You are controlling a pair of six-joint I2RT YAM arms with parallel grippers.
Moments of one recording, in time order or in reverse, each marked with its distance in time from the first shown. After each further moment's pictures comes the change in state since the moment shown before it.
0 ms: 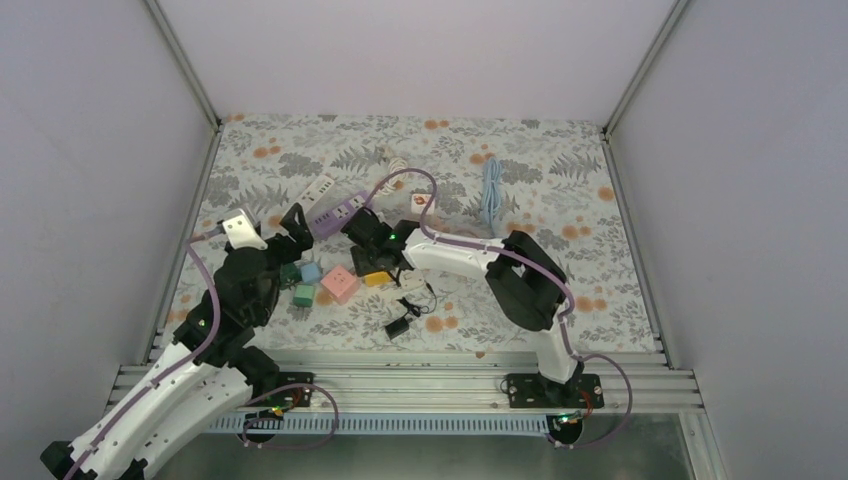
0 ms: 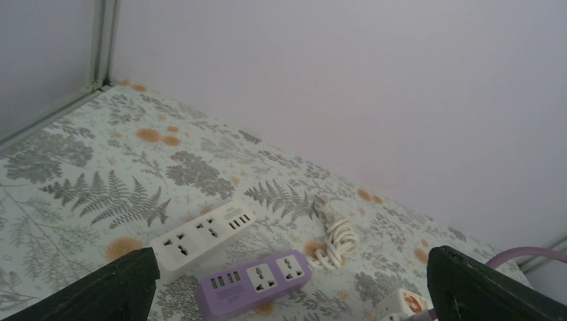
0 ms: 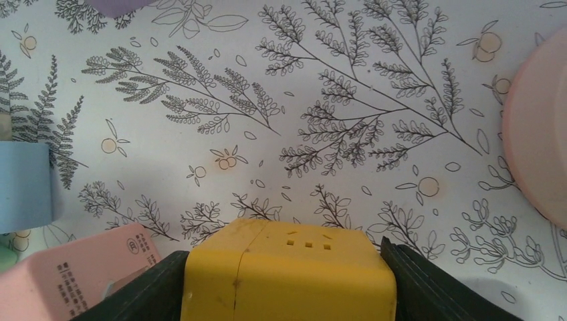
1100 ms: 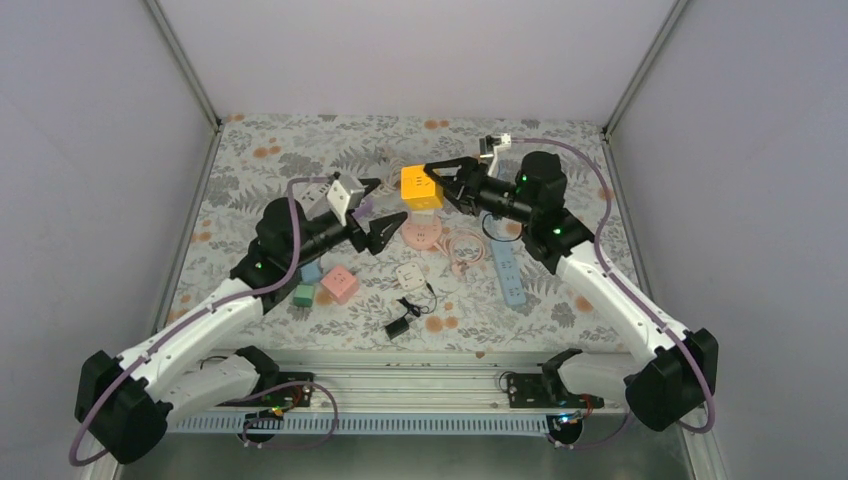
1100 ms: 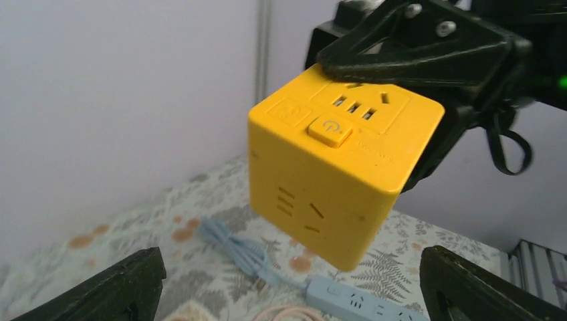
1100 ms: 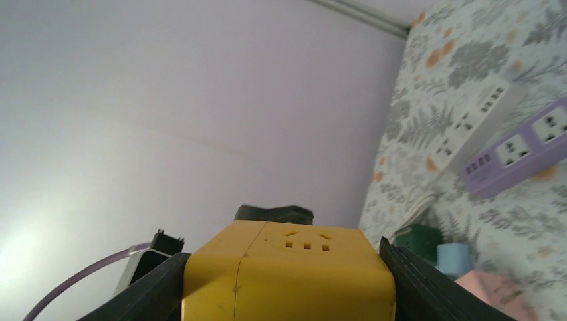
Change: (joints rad) left arm 0.019 0.466 0.102 0.547 0.988 0.476; right arm -0.494 -0.846 -0.478 0.632 -0.801 0.496
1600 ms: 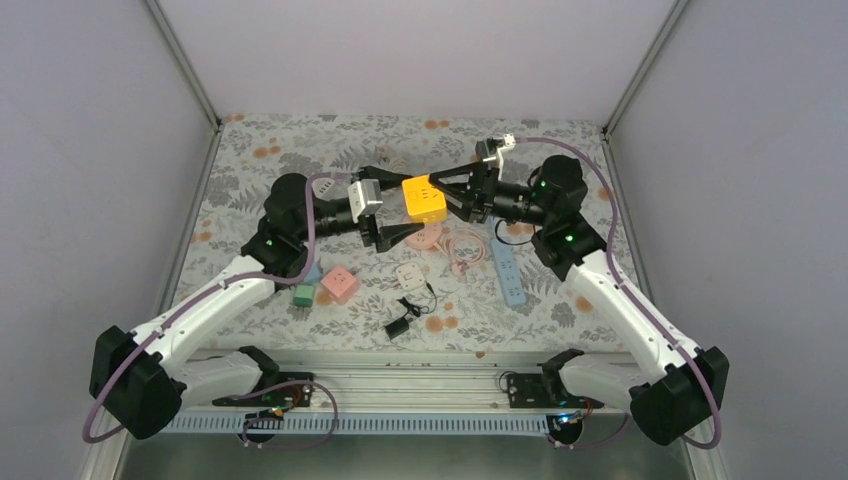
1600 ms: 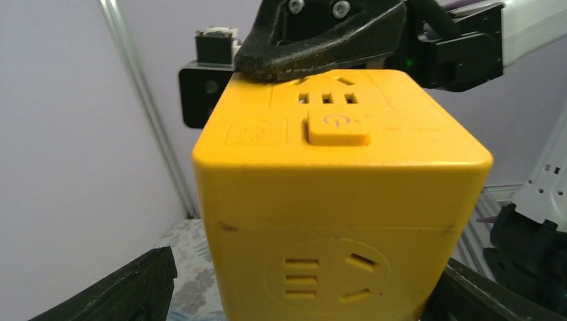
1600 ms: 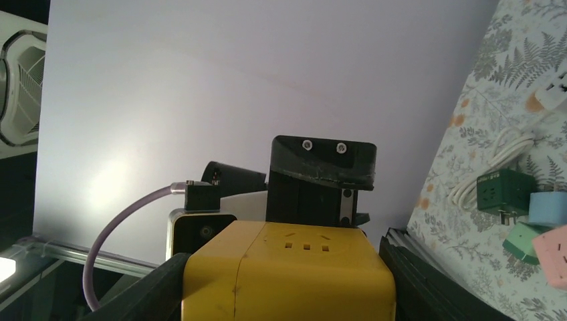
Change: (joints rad) left arm 0.014 0.156 0.166 0.079 0.384 0.269; right arm -0.038 -0.081 -0.019 0.102 -0.288 0.173
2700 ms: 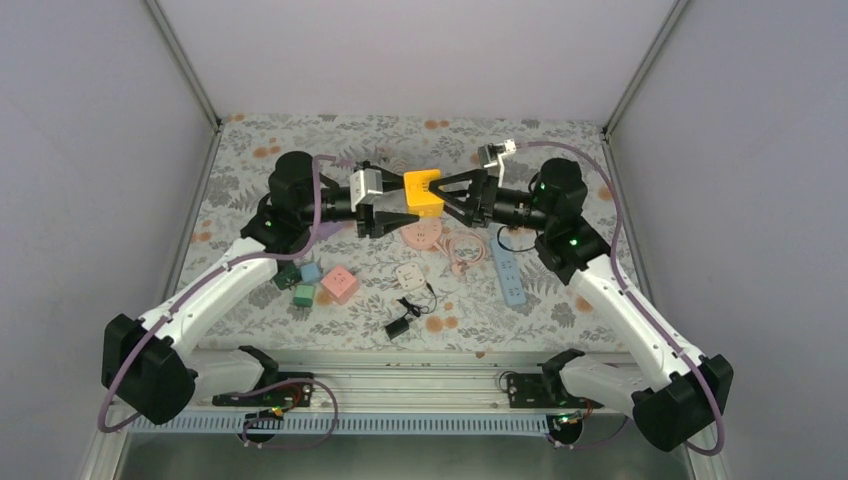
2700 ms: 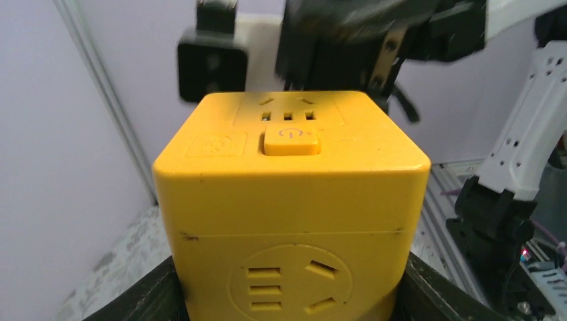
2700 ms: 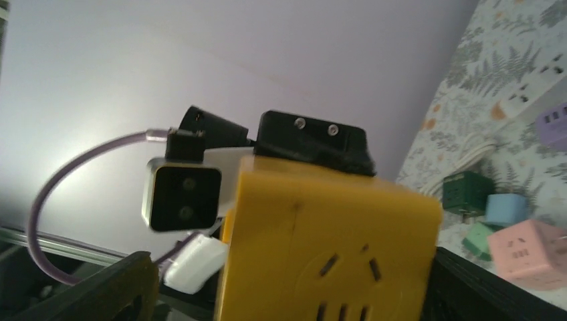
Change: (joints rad) left arm 0.056 0.079 0.125 -0.145 0.204 0.058; right arm 0.000 -0.040 -0.031 -0.049 0.006 -0.086
